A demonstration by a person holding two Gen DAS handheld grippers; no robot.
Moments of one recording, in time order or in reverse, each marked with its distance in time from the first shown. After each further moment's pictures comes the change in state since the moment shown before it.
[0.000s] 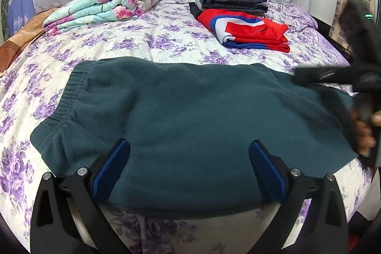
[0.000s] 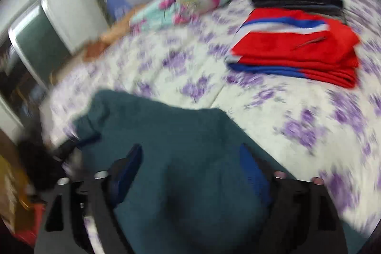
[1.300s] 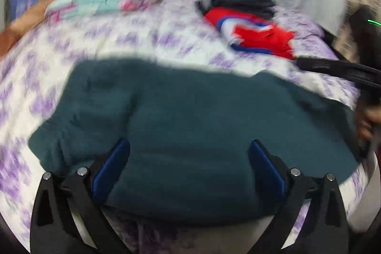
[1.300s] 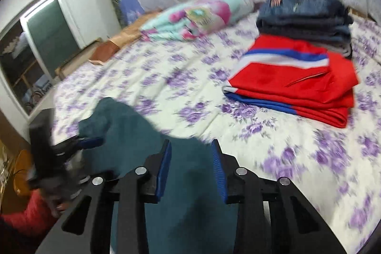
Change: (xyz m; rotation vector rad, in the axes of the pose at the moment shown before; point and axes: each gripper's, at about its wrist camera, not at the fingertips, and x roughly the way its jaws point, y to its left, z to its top) left arm -0.004 0.006 0.009 -0.056 -0.019 -0.024; right arm 0.005 -0.003 0.032 -0.148 -0.004 -0.045
